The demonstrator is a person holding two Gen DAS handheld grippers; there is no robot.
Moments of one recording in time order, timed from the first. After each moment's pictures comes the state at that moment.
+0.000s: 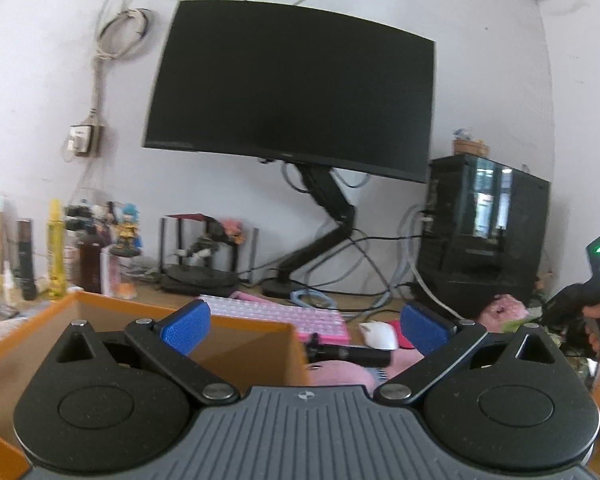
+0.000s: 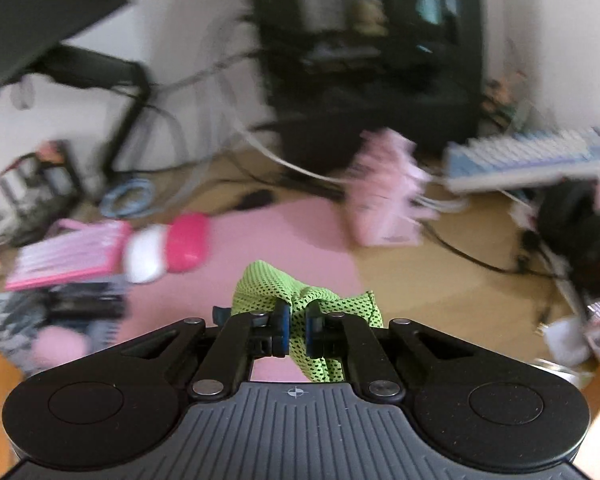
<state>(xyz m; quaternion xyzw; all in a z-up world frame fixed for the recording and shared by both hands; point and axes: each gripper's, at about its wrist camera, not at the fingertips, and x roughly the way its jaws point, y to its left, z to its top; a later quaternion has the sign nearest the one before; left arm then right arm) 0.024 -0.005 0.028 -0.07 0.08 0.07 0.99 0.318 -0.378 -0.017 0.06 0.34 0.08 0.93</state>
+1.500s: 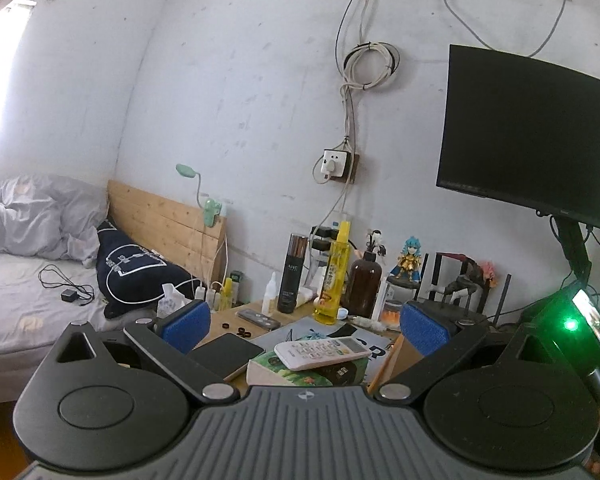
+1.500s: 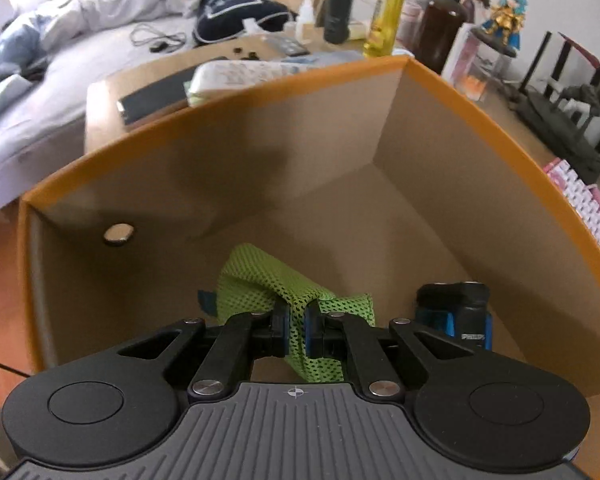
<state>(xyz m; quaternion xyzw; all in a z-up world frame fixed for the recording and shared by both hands) -0.078 0.172 0.020 -0.11 0.05 0.36 0.92 0.108 0.156 -0.037 -0.31 0.39 0.50 0.70</state>
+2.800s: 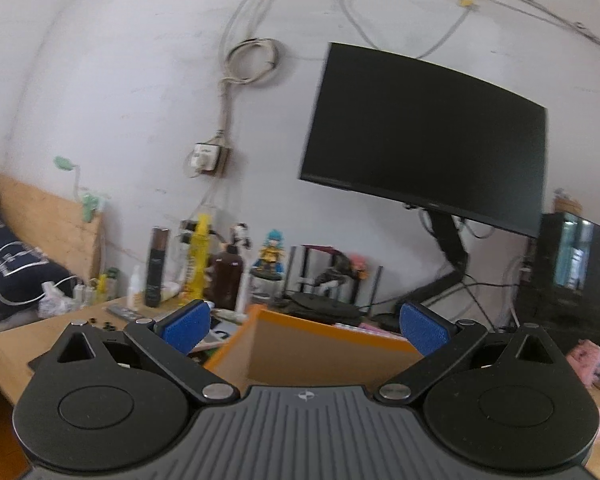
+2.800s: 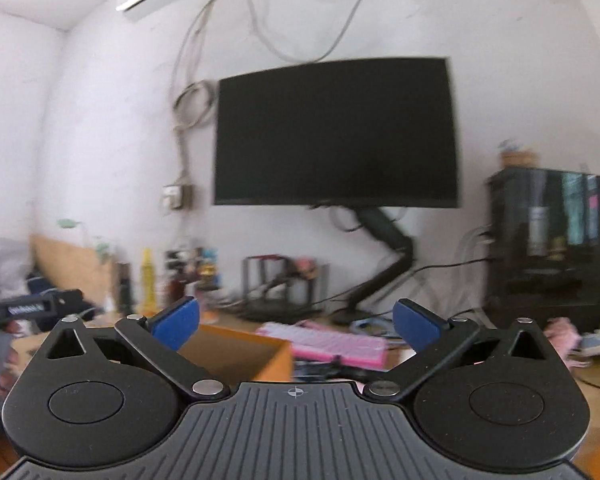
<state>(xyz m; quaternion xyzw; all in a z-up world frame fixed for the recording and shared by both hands) -0.056 0.125 0.012 -0.11 0.03 0.17 0.98 -0.012 -0.213 0.045 -0.01 0.02 0.28 0.96</state>
